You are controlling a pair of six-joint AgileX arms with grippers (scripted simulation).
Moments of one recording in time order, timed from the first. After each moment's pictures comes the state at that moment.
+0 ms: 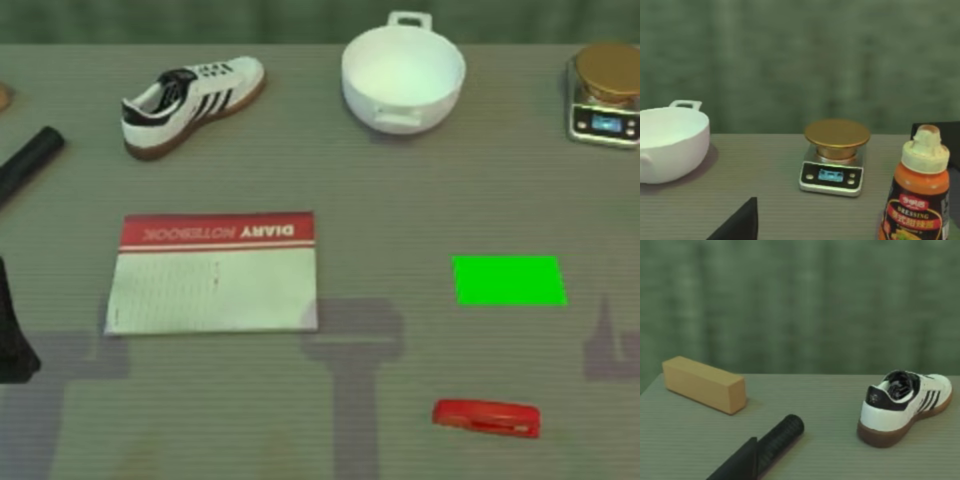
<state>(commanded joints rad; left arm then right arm) 0.00 0.00 0.00 0.00 0.00 0.00 0.00 0.00 0.00 0.00 0.00 0.00</state>
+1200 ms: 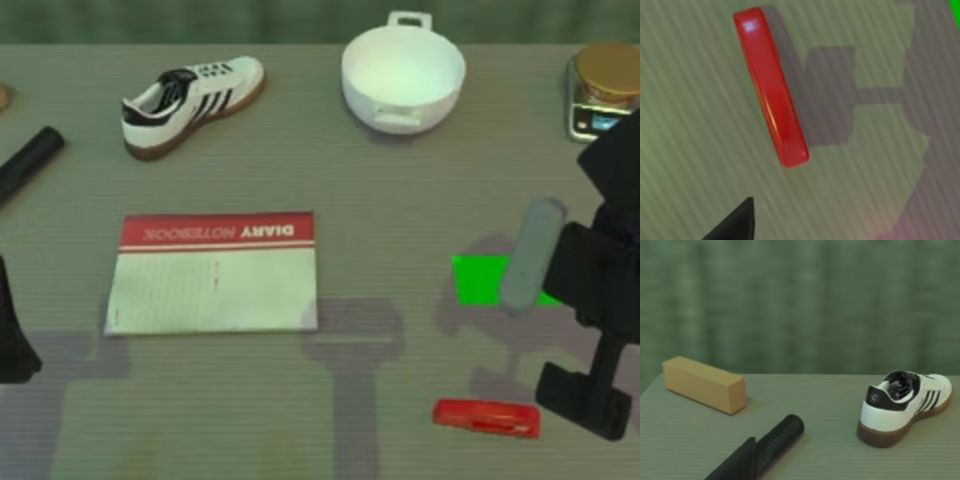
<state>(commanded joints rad) 0.00 0.00 0.00 0.00 0.00 0.00 0.54 1.33 0.93 -0.88 -0.01 -0.60</state>
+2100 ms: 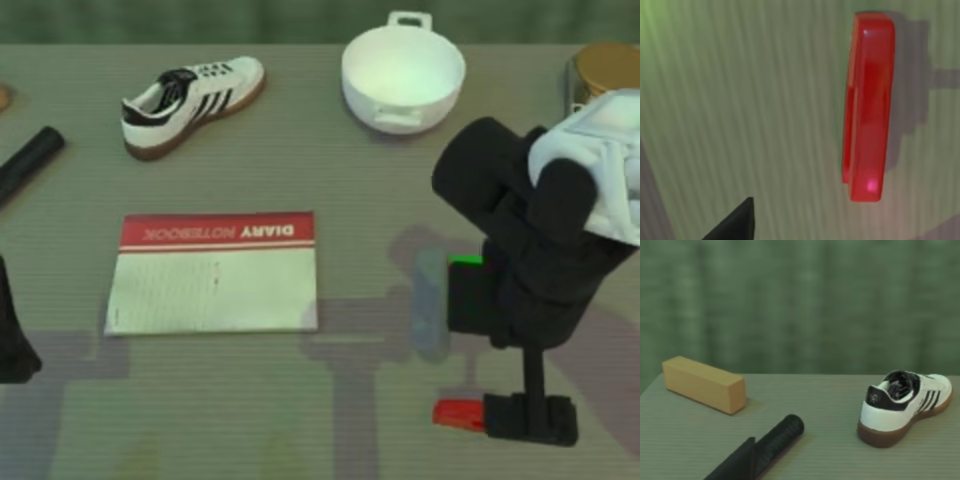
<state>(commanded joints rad) 0.00 0.00 0.00 0.00 0.00 0.00 0.68 1.68 1.16 -1.06 -0.01 -0.75</state>
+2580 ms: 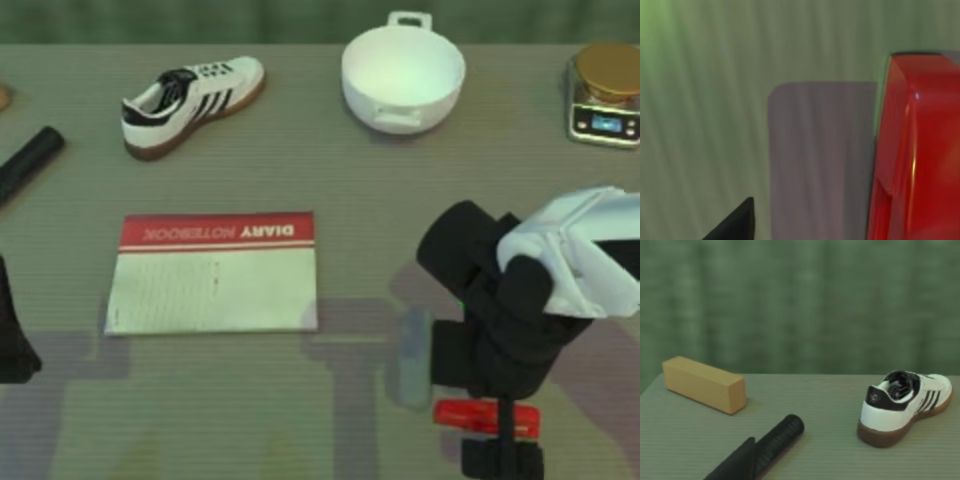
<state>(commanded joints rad) 0.00 0.00 0.00 0.00 0.00 0.00 0.69 1.82 0.96 -0.72 0.00 -0.74</state>
